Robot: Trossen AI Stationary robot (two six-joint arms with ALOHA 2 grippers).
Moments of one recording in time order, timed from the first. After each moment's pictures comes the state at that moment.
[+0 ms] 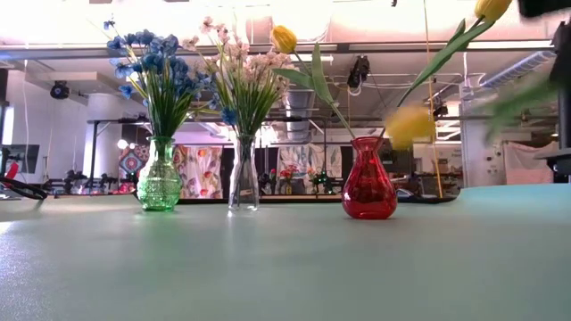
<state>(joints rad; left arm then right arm) -0.47 1.18 1.06 -0.48 -0.31 -0.07 0.81 1.31 0.84 -0.65 0.50 1.64</state>
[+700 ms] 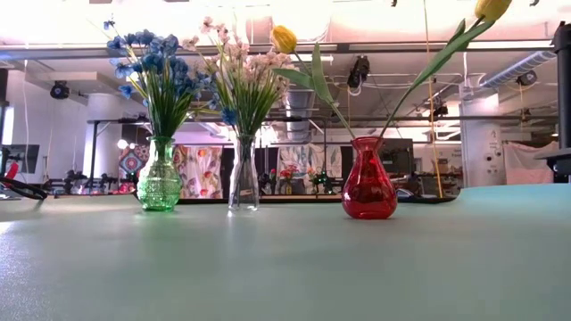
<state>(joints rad) -0.47 1.38 0.98 0.14 -0.30 0.21 0.71 1.59 0.86 0.93 0.98 0.08</state>
